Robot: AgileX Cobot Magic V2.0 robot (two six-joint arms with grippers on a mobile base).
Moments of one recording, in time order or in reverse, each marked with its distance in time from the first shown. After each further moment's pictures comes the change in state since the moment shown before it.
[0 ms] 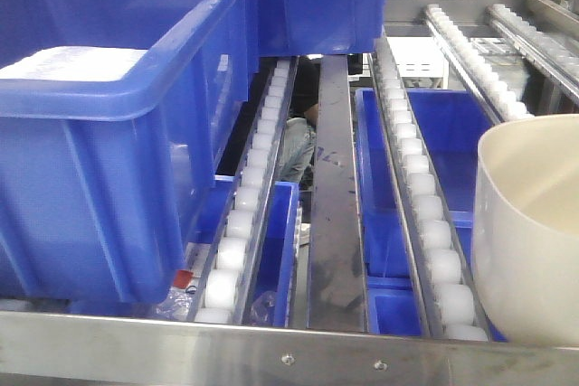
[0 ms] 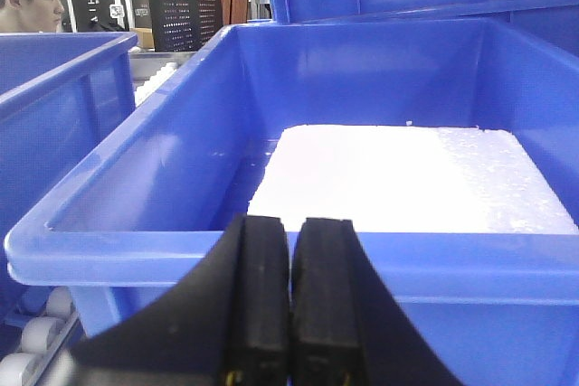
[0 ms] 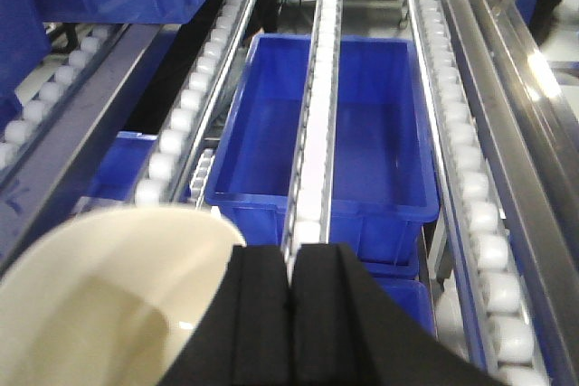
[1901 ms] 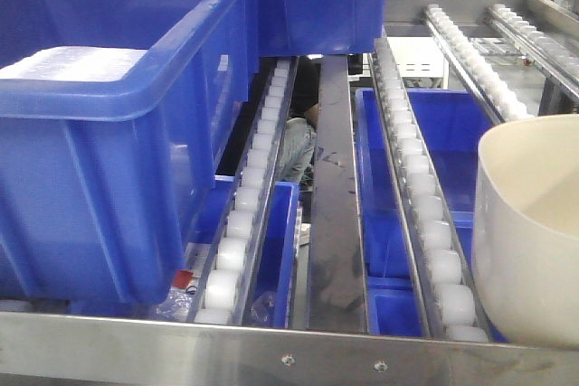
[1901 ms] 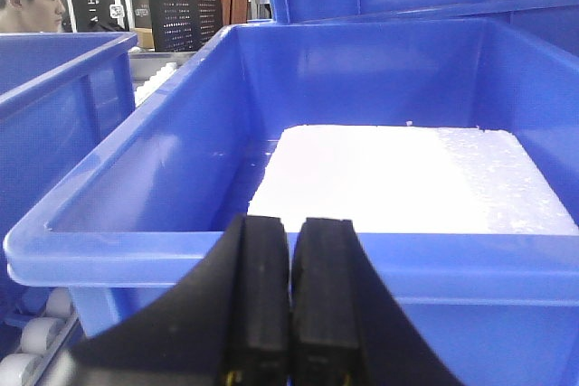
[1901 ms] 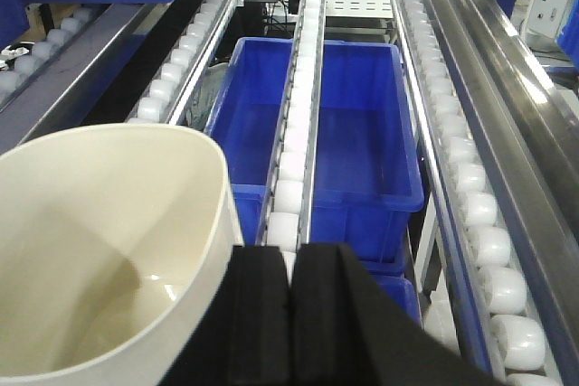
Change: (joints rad) left arm 0.000 0.000 0.000 0.000 0.000 0.000; right arm 0.000 -0.232 0.202 -0.093 -0.031 0.073
